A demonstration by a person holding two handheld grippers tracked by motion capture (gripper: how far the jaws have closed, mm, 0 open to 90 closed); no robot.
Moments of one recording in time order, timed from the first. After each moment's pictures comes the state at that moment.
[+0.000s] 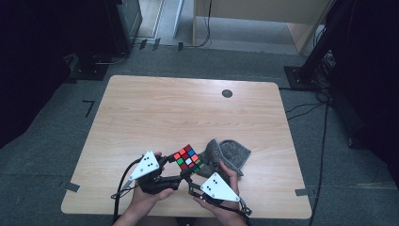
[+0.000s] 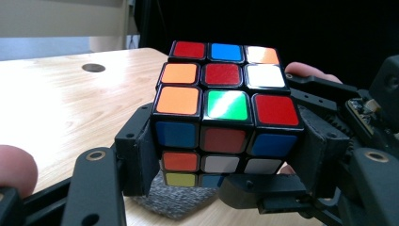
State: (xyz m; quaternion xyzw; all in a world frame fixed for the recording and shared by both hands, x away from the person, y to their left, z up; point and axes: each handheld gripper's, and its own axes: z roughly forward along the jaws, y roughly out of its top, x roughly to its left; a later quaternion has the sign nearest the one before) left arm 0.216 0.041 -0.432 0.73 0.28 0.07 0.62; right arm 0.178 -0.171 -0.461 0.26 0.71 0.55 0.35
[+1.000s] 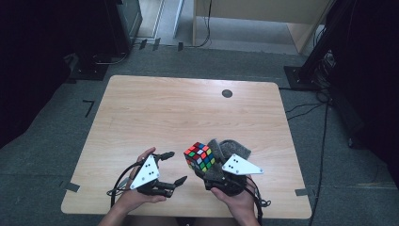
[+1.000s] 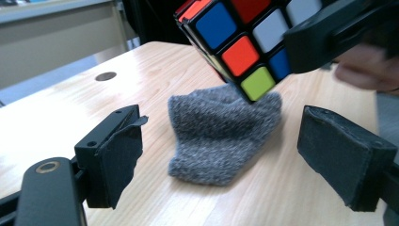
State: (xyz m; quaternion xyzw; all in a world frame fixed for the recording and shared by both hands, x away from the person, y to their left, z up) left arm 0.218 0.051 -0.451 0.79 0.17 0.18 0.56; right arm 0.196 -0.214 -0.426 0.35 0.73 0.56 0.16
